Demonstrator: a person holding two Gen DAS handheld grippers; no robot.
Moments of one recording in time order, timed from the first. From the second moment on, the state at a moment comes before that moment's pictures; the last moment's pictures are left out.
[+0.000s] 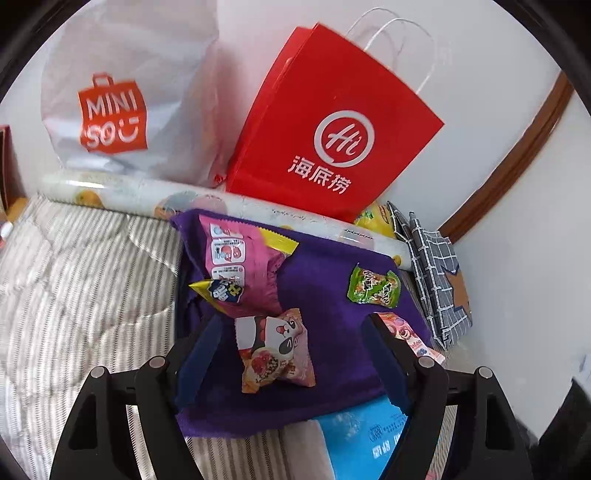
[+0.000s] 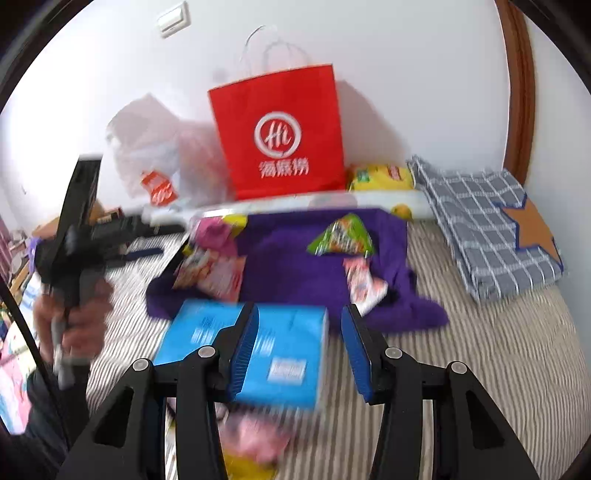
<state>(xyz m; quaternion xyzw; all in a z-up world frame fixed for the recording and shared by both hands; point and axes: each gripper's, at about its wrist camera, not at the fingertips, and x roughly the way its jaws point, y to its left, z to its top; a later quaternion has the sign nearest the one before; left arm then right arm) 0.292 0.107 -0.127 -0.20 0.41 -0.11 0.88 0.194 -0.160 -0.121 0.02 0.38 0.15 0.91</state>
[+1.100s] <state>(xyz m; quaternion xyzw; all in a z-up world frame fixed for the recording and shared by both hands) 0.164 0.115 -0.110 -0.14 0.44 -0.10 0.88 0.173 -0.140 -0.204 0.11 0.48 0.17 0.86</state>
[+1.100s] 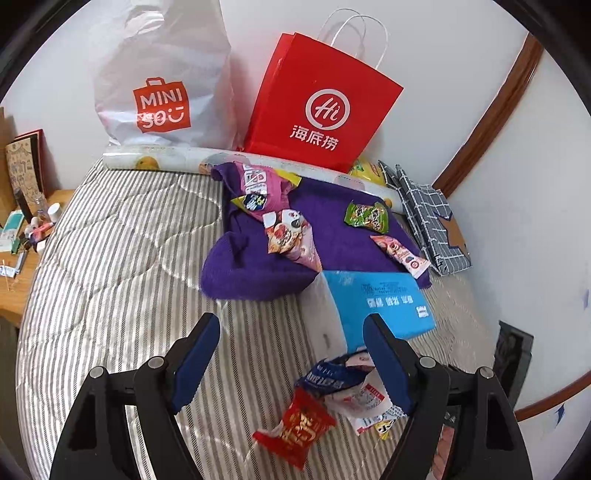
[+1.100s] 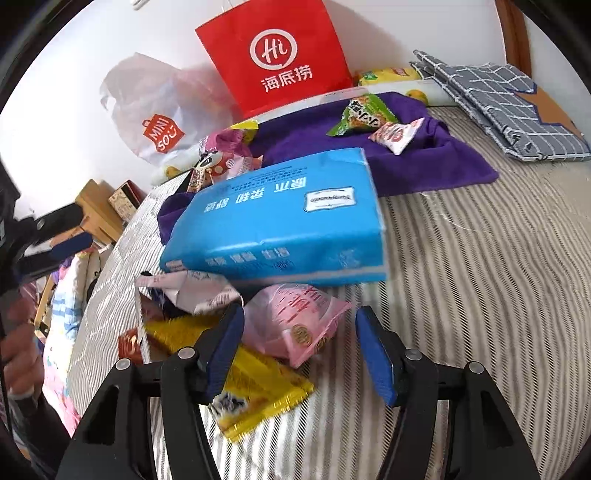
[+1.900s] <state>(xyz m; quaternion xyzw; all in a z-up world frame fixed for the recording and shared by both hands) 0.131 0.086 -0.168 -0.07 0.50 -0.12 0.85 0.139 -0.222 -0.191 0.07 0.46 0.10 0.88</state>
